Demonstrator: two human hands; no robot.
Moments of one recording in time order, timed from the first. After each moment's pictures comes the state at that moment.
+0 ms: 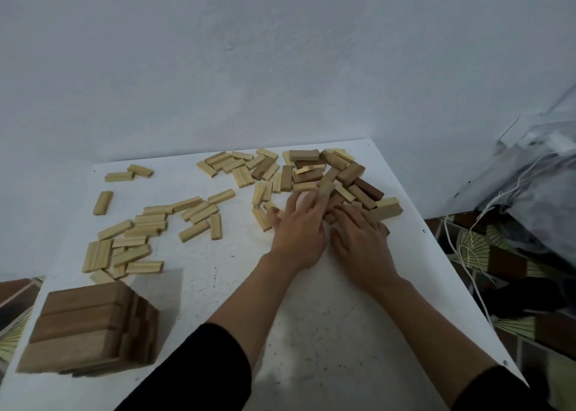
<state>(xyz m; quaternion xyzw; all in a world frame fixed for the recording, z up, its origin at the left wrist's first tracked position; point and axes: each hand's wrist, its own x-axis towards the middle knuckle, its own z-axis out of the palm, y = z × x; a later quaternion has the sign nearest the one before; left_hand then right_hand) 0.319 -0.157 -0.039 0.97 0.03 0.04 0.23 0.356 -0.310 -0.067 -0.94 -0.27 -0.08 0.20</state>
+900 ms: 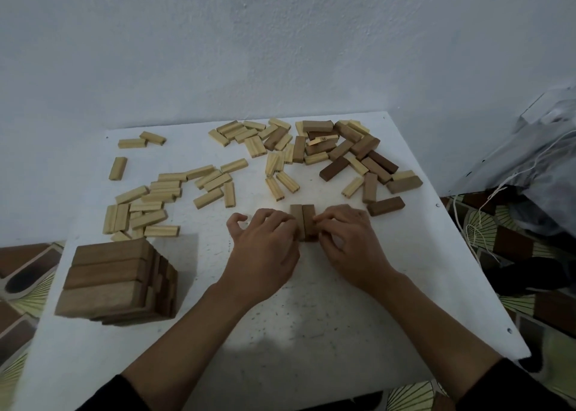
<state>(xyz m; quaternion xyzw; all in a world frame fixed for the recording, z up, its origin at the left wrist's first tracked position) 0.206 -0.118 -0.043 0.97 0.03 0.13 0.18 0.307 -0.293 -0.064 -0.86 -0.41 -0.08 0.30</state>
